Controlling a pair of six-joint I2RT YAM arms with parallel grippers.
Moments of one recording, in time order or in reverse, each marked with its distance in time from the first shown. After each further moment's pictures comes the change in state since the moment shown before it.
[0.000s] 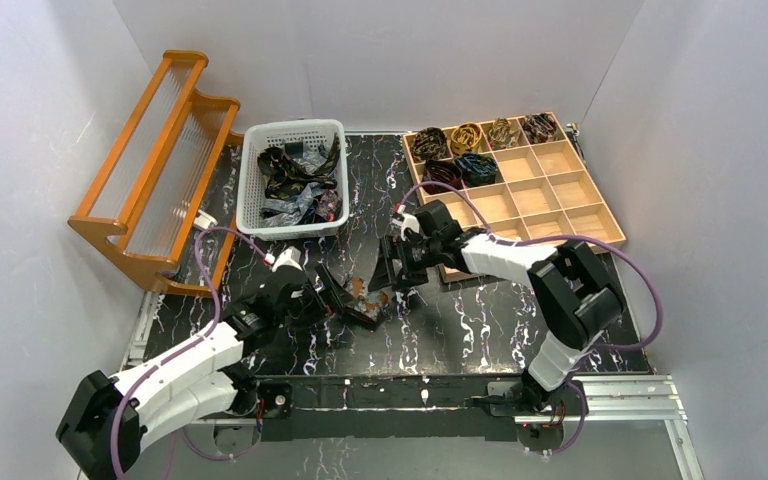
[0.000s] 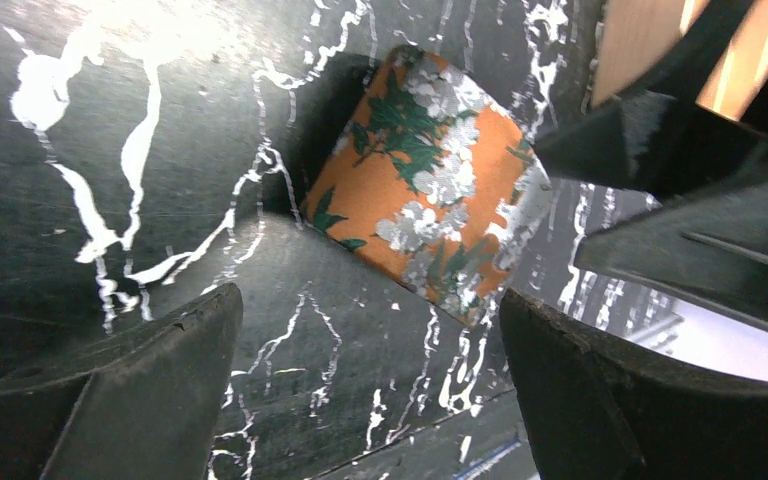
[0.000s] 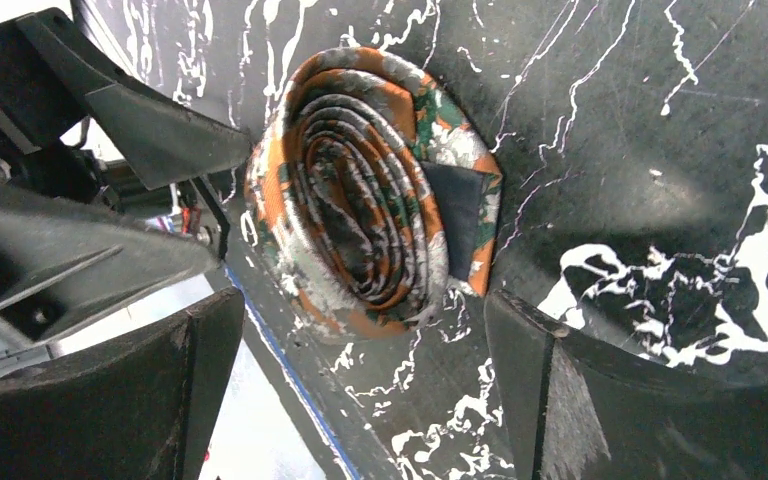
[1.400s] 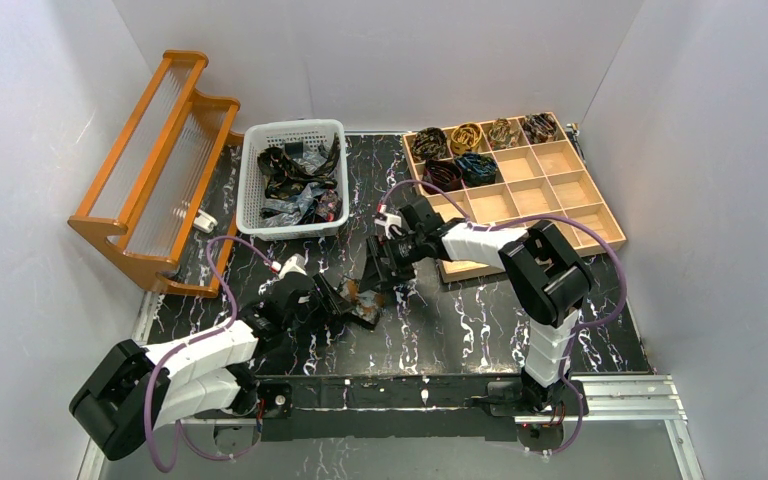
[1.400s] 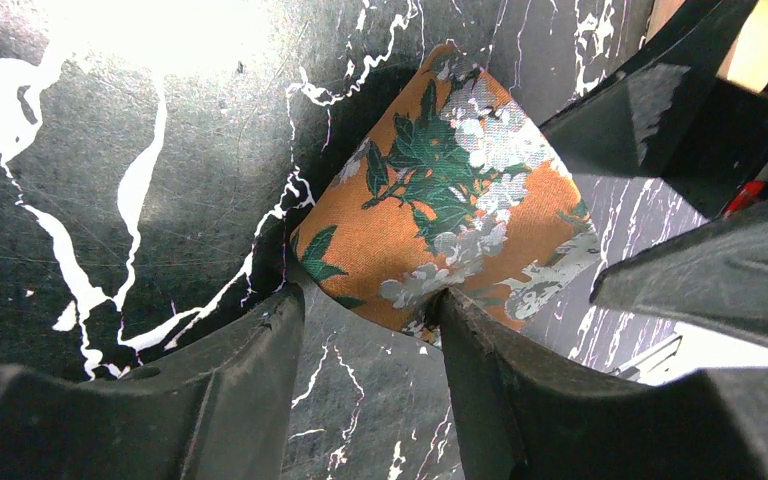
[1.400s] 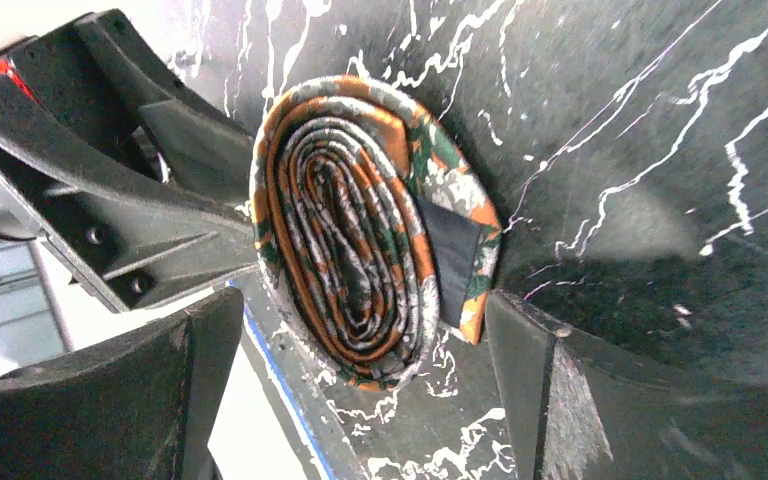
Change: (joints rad) left arm 0.004 0.166 -0.139 0.330 0.025 -0.068; right arm 0.011 0.211 0.153 -0.046 -0.129 -0.117
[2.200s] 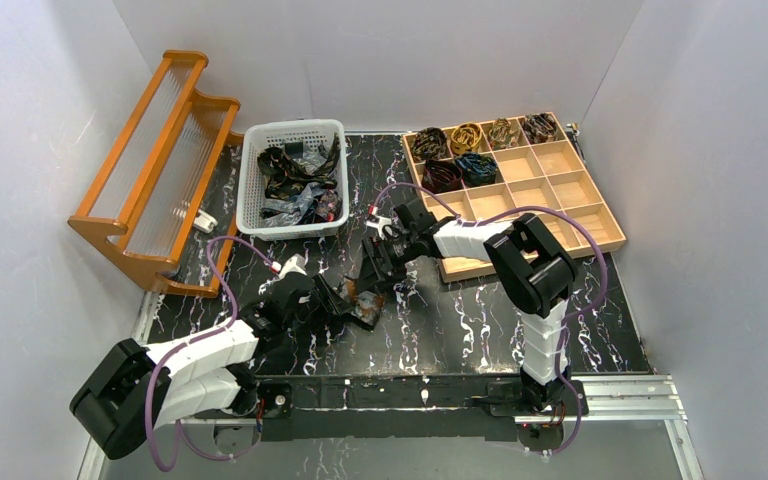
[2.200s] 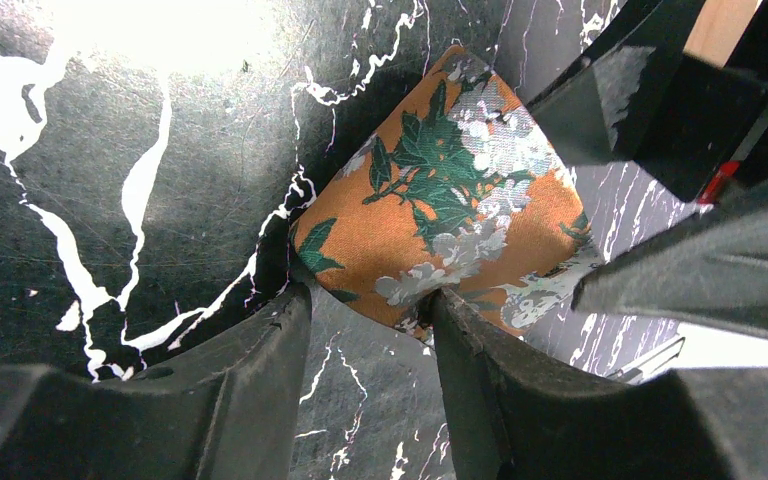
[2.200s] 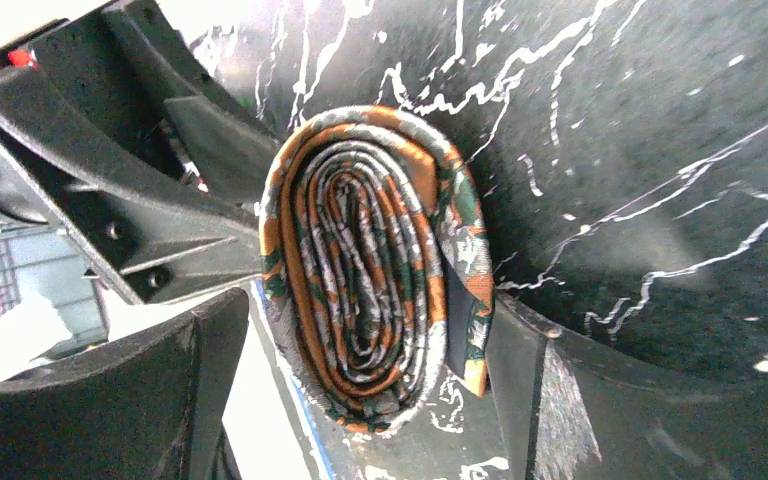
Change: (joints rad) left arm 0.000 0.005 0.000 -0.001 -0.001 0.001; right arm 0.005 0.103 0.089 0.011 -0.088 -0.056
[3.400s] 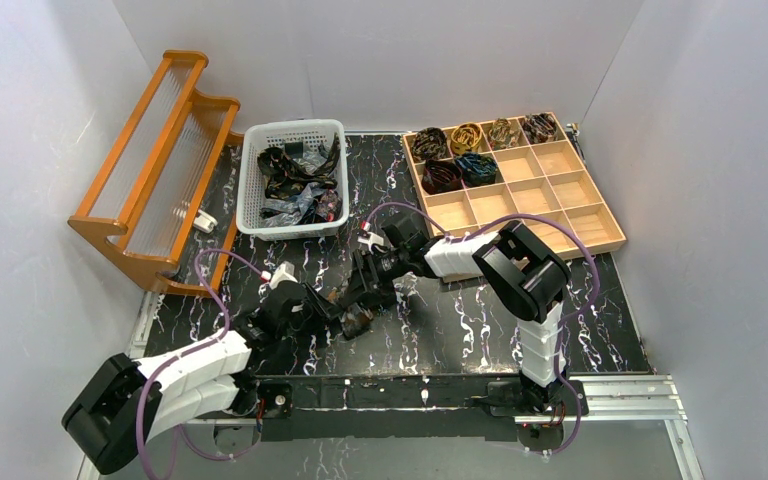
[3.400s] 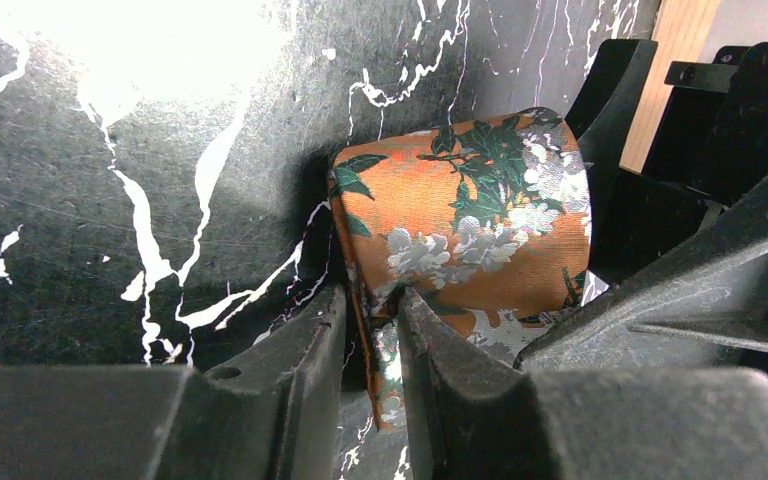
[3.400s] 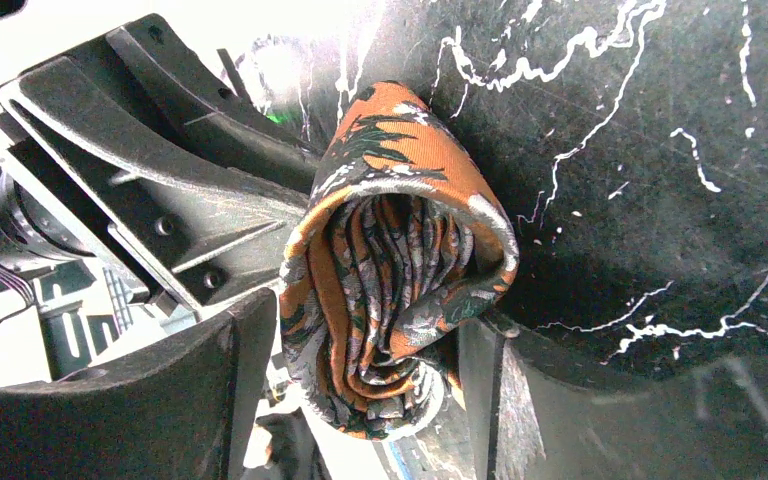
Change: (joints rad) left arm 0.000 -0.086 -0.077 0.016 -0.040 -0.079; right arm 0.107 -0.001 -0.111 0.227 0.000 0.346
